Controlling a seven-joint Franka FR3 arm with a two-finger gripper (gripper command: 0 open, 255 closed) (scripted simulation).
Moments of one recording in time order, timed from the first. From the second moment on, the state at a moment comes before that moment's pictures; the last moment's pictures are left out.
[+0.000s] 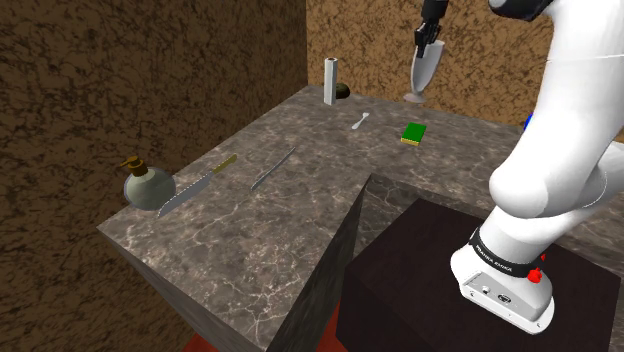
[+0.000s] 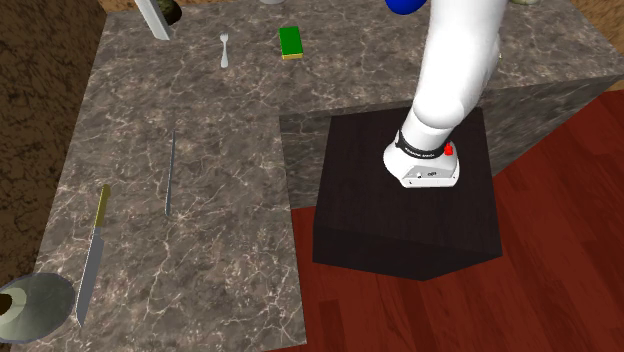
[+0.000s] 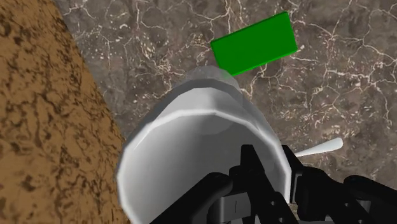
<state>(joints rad) -0.42 0.34 -0.34 -1.39 0.13 1.71 -0.70</state>
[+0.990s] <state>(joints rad) -0.60 0.72 -0.33 -0.95 0.23 1.64 -0.81</state>
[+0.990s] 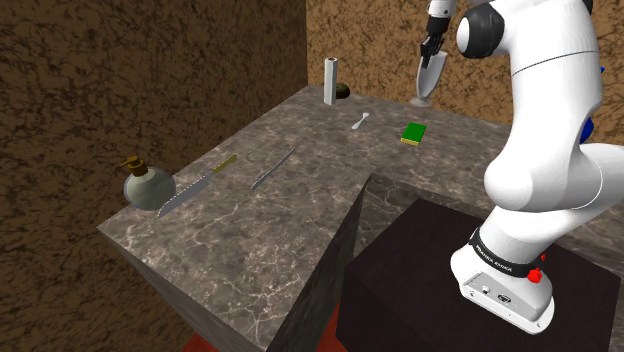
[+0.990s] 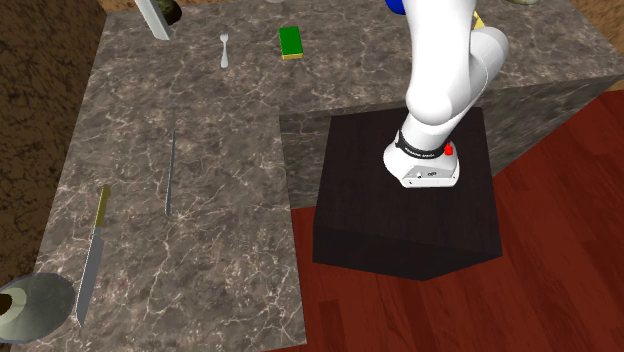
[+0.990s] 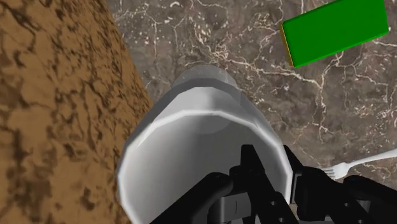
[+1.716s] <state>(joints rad) -0.58 0.71 -0.33 -1.10 0.23 1.77 -0.82</state>
